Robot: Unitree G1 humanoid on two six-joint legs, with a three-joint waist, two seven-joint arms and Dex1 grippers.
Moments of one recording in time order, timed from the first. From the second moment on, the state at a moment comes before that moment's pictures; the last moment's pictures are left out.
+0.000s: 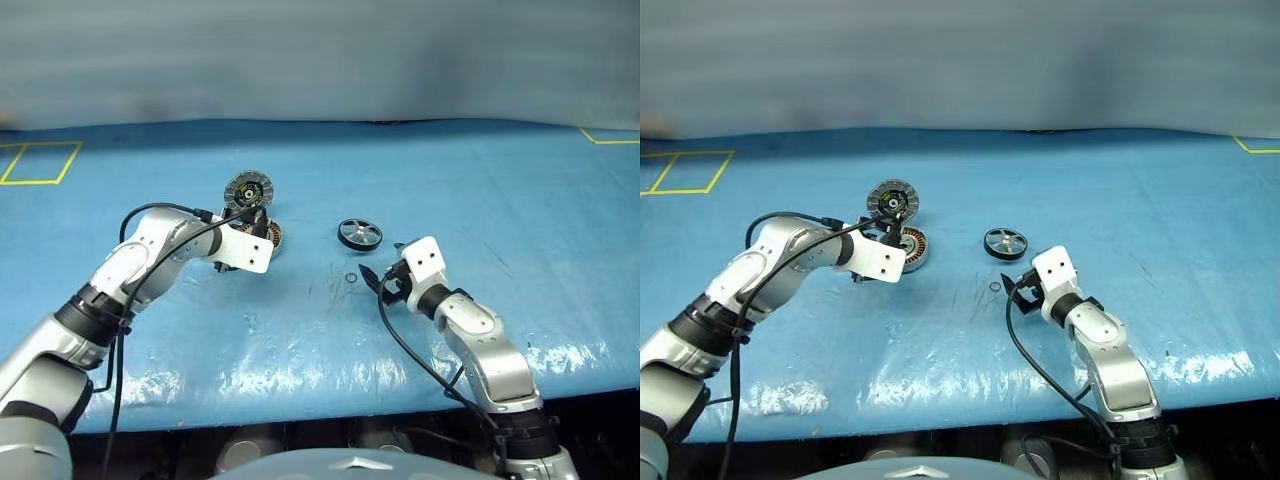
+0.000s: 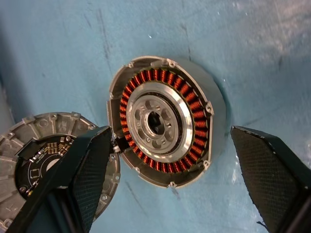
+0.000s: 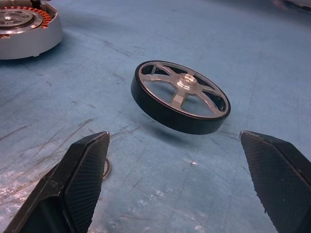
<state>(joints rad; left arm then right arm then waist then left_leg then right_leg) -0.69 0.83 -0.57 0.06 0.57 0.02 -1.01 -0.05 -0.35 0.07 -0.27 0.10 0.45 0.40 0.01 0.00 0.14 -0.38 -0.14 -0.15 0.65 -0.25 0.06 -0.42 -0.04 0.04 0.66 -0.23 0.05</state>
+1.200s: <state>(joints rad) -0.74 0.71 -0.60 0.24 0.74 -0.12 -1.05 -0.04 -0.36 0.07 -0.30 0.10 0.49 0.42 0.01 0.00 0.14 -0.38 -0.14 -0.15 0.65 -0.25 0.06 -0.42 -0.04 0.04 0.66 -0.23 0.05</state>
